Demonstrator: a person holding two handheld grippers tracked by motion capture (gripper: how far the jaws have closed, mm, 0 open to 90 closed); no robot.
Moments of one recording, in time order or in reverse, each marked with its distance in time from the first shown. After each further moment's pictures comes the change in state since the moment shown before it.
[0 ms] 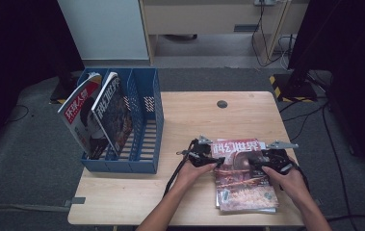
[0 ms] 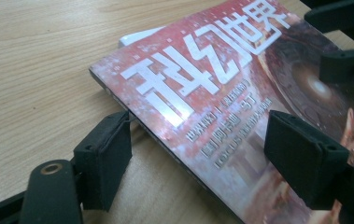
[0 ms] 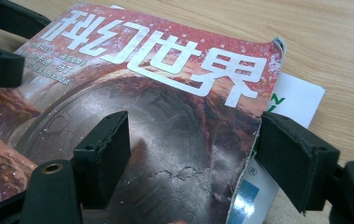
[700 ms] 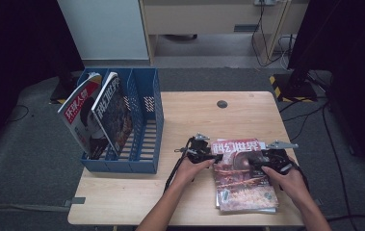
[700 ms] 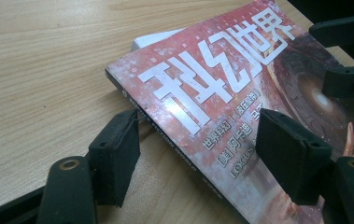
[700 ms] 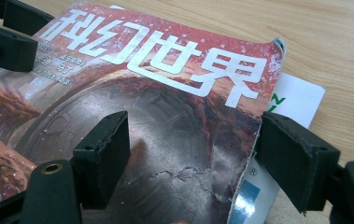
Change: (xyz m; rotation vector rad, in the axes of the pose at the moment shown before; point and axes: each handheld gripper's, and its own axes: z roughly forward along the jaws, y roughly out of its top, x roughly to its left) left arm 0.012 0.004 0.000 0.005 -0.039 -0.074; right arm 0.001 0.000 0.000 0.000 -0.003 0.003
